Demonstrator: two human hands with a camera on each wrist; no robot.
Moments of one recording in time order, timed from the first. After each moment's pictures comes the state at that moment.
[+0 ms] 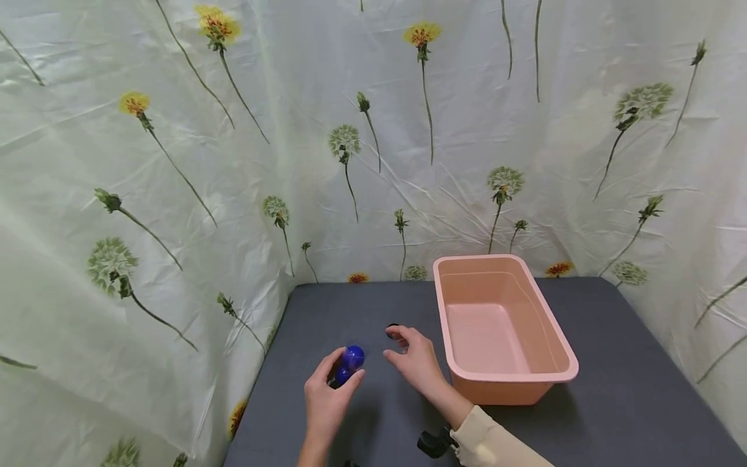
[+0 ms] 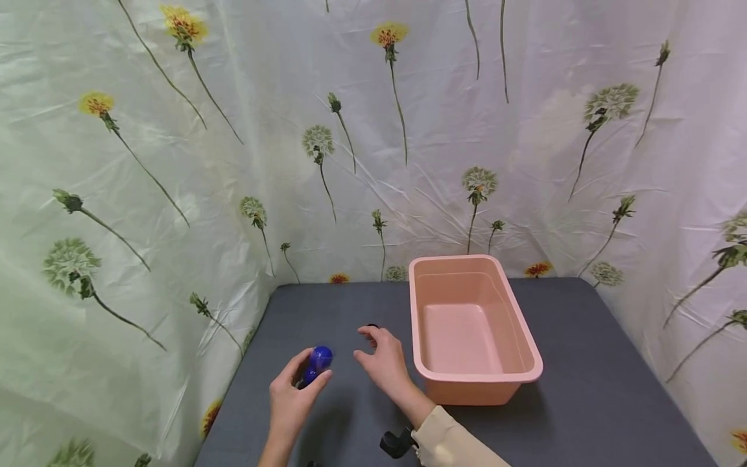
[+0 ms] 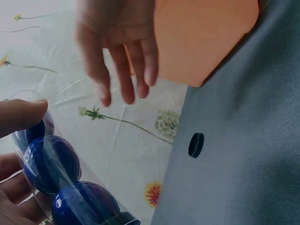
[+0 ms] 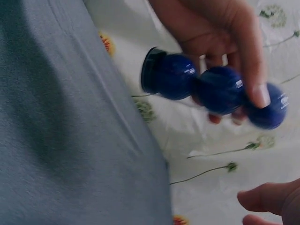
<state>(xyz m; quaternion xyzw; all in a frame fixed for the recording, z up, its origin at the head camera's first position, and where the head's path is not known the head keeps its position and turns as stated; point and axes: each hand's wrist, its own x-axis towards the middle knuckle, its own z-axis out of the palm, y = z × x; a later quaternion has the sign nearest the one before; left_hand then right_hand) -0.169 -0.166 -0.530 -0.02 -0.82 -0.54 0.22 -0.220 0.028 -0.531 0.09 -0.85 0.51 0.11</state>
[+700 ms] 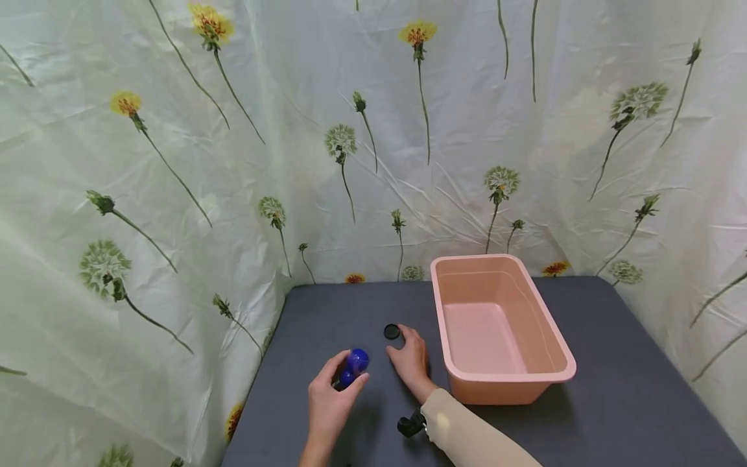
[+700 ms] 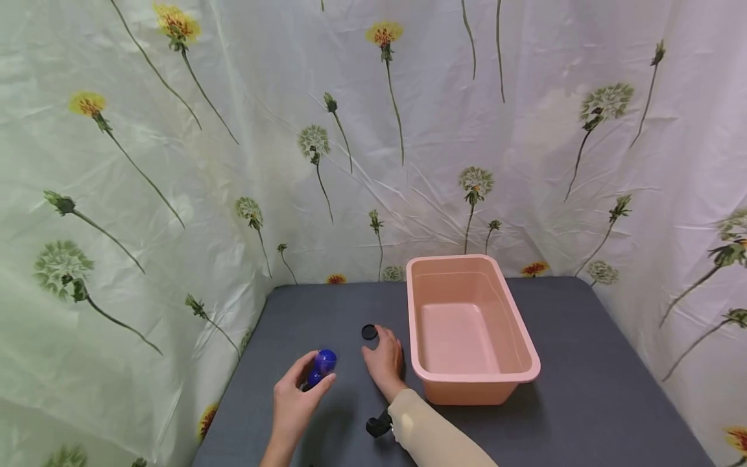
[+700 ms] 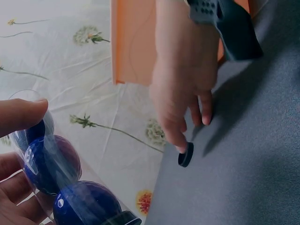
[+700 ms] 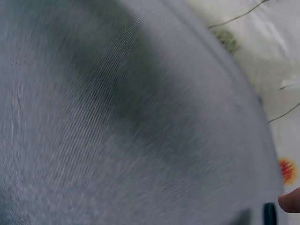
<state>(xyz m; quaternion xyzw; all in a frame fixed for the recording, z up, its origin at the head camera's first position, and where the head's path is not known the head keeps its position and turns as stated) -0.170 -0.159 -0.535 -0.03 -0.83 -0.52 0.20 -0.272 0.006 -0.621 -0.08 -0.86 0.47 0.20</state>
